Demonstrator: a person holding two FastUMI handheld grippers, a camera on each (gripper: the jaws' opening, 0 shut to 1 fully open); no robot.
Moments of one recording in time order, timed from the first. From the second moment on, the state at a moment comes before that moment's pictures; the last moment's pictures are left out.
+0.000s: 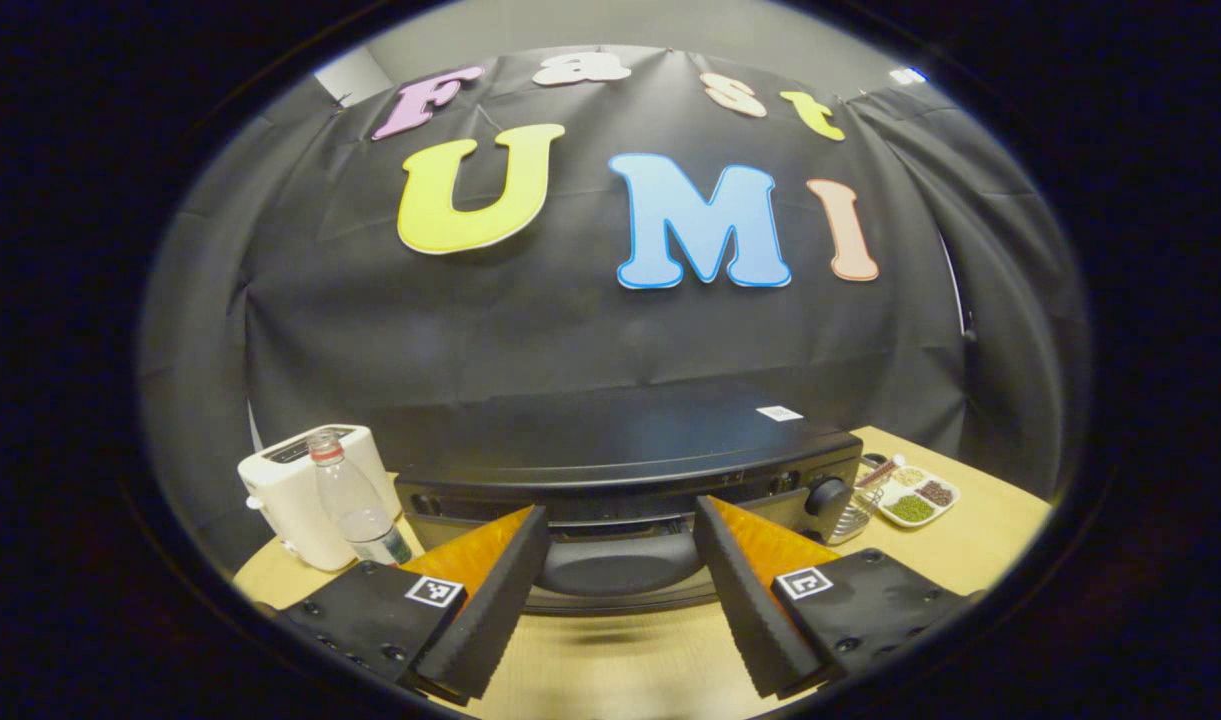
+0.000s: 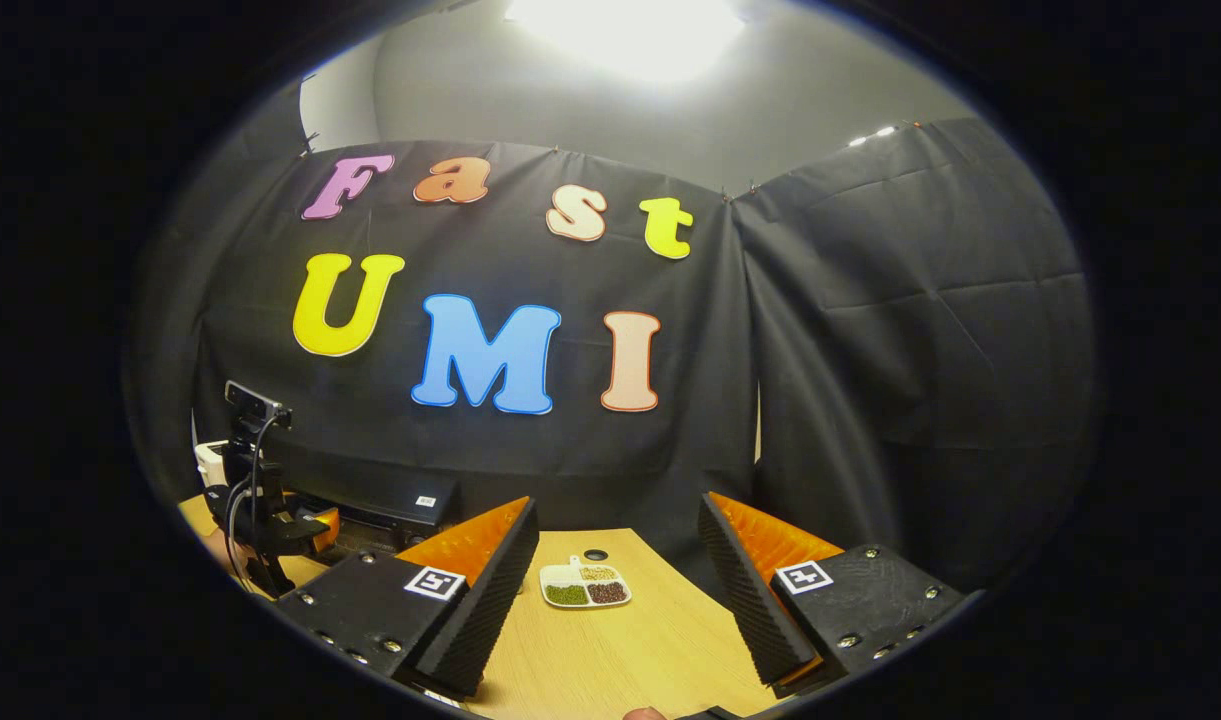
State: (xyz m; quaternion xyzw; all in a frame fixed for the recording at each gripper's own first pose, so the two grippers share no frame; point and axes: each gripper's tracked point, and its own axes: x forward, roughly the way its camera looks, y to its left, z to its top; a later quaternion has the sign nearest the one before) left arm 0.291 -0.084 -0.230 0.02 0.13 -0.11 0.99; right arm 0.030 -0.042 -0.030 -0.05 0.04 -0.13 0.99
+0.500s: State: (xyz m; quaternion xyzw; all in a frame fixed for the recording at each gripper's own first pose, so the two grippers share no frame) left arm 0.252 -0.080 -0.246 0.02 0.15 -0.08 0.98; right arm 0.029 -0.063 -0.033 -0.03 0.04 -0.11 0.99
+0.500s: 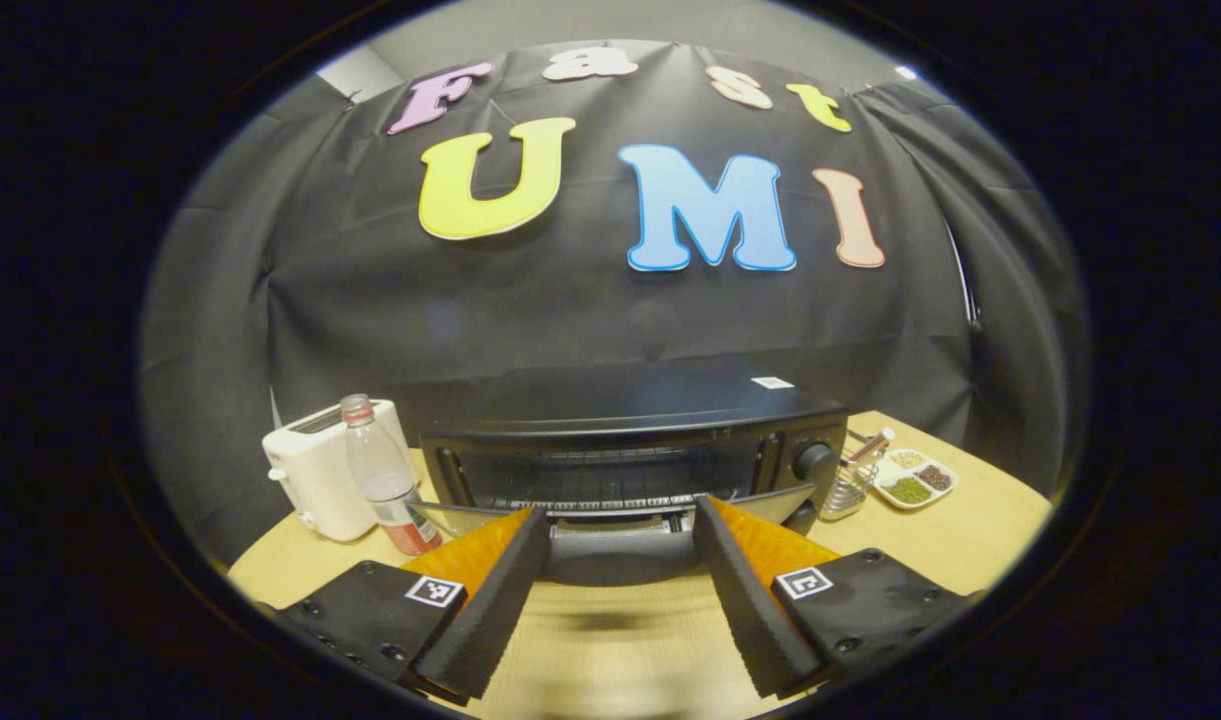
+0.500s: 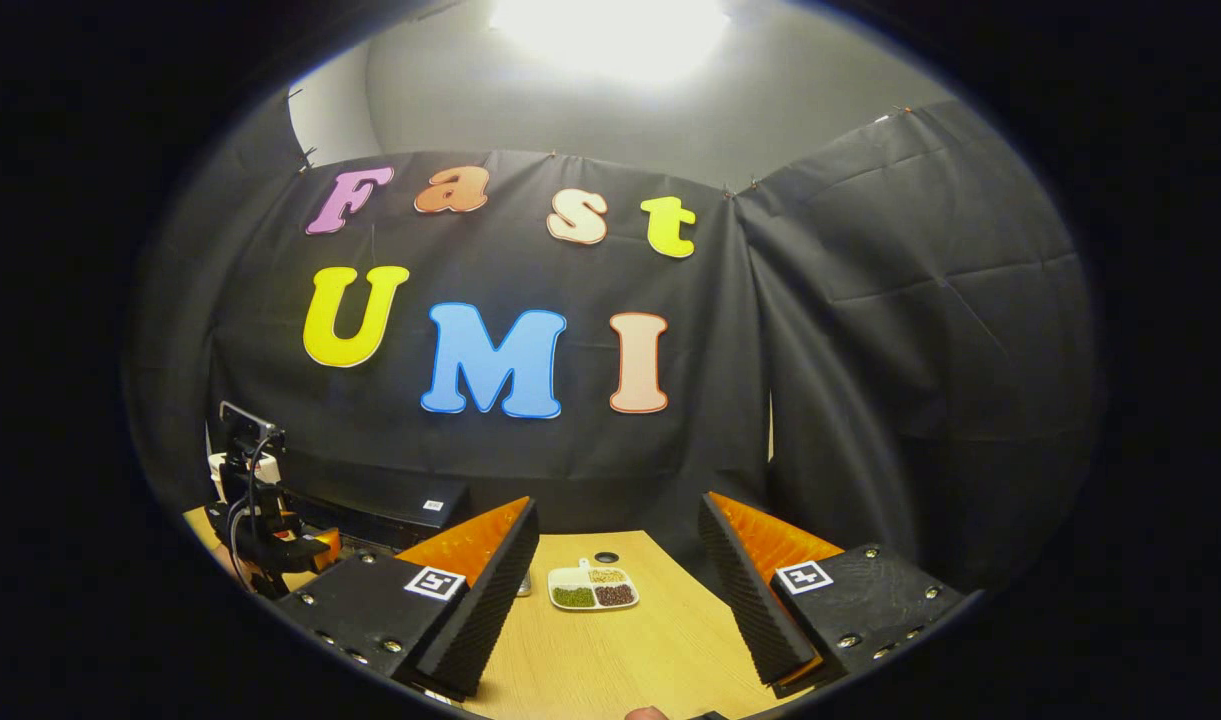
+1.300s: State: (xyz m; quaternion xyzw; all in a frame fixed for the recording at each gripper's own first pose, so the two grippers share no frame) left arm 0.184 -0.080 -0.317 0.03 0.23 -0.08 0.97; right arm 0.011 -0.067 -0.036 -0.04 0.05 -0.07 1.00
